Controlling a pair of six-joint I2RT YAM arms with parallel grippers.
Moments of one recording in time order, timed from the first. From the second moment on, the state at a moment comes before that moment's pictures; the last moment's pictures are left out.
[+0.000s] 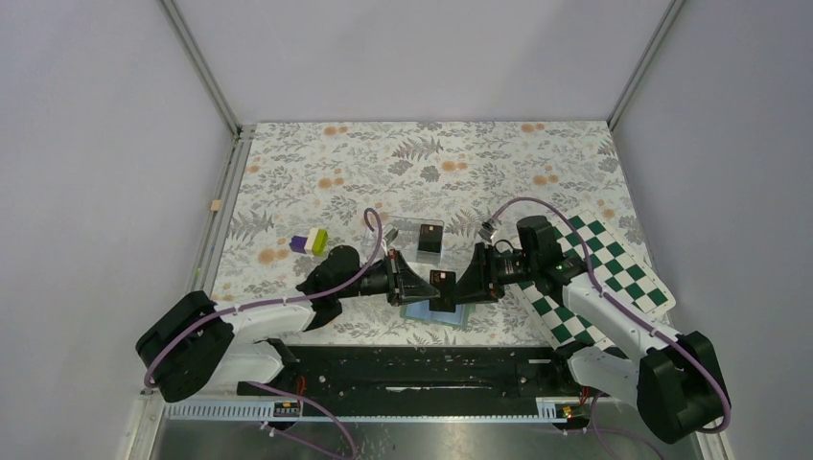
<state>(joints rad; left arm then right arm) -0.81 1.21 0.38 0.66 0.58 -1.37 0.42 1.08 0.55 -0.27 -0.99 0.78</state>
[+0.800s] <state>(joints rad) -0.84 1.31 0.38 0.89 0.61 -1.47 0.42 1.03 0.41 0.32 -1.11 1.22</state>
